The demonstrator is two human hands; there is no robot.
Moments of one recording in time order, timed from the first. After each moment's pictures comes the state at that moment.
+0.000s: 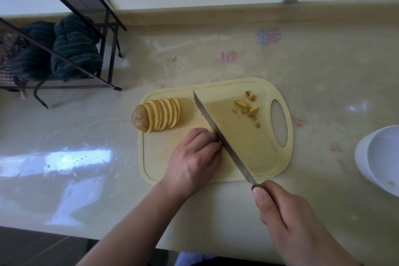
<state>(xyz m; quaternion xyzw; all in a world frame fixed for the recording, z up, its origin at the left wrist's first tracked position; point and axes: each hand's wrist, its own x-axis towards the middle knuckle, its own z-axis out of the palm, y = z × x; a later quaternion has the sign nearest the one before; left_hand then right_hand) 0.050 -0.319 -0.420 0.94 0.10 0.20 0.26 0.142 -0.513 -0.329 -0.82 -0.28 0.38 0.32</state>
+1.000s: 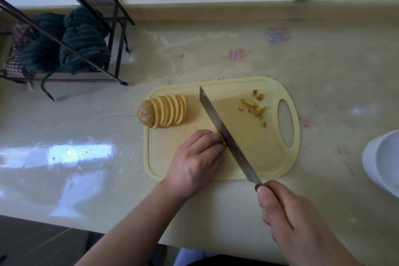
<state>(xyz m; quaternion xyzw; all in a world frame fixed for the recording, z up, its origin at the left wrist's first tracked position) 0.040 -0.319 -0.421 0.94 0.09 0.21 0.27 0.139 -0.510 -0.326 -0.80 -0.26 0.41 0.34</state>
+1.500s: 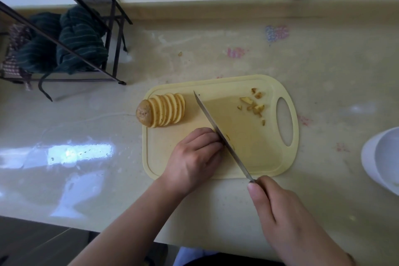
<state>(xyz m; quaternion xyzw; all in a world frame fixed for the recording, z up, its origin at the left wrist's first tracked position) 0.044 -0.315 -0.420 0.93 0.09 0.21 0.28 0.134 -0.505 -0.336 -0.83 -0.30 0.37 0.30</state>
